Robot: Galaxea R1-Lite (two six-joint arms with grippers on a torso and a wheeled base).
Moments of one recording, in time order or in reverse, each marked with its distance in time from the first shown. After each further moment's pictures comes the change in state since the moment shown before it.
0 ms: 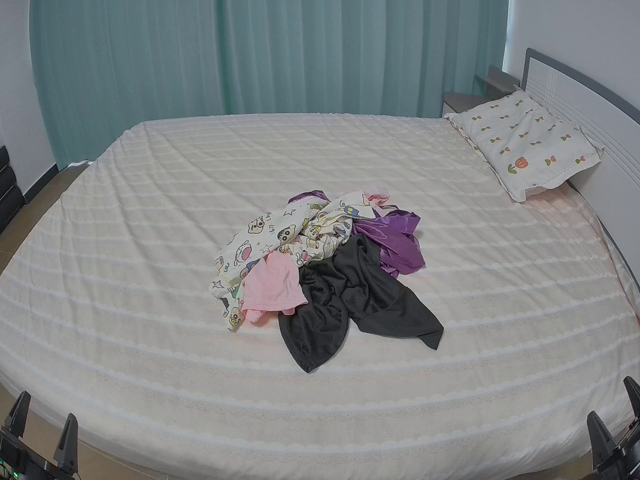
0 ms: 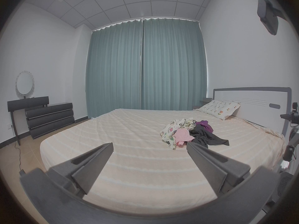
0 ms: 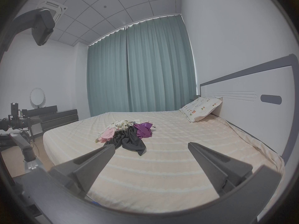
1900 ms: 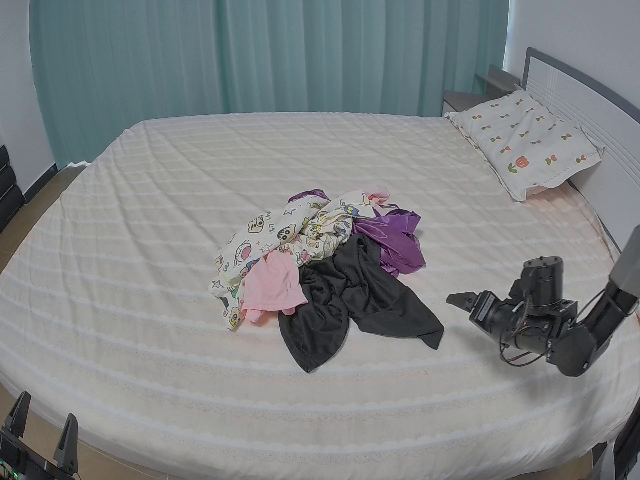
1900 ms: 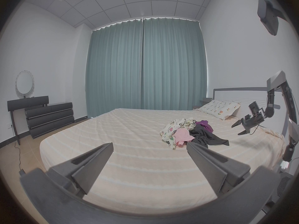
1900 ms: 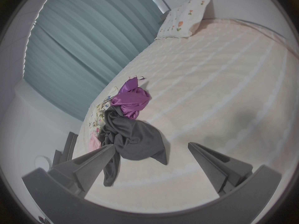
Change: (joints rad) left arm 0.000 0.000 0.000 0.000 -0.001 -0.003; right arm 0.288 1.955 -0.493 -0.896 -0.171 0.740
